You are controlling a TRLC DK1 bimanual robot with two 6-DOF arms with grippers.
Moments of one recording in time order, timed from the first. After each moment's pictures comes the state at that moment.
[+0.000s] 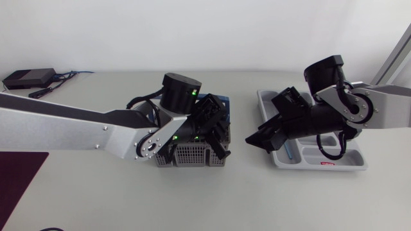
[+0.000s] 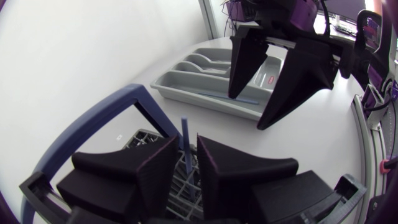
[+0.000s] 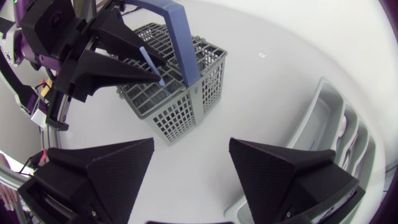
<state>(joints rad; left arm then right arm) -0.75 1.77 0.99 0.28 0.10 0.37 0.23 1.45 0.86 -0.36 -0.46 -0.37</state>
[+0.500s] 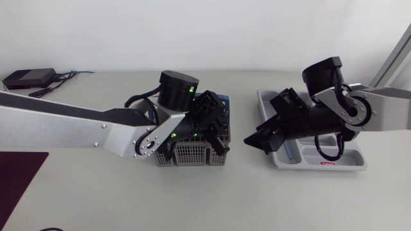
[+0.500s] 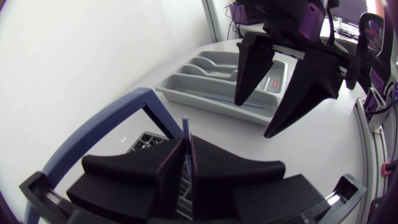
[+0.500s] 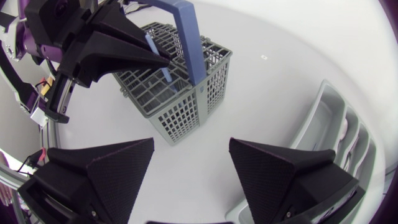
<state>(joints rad) -0.74 1.77 1.00 0.30 0.10 0.37 0.25 1.45 0.85 -0.34 -0.46 -0.37</state>
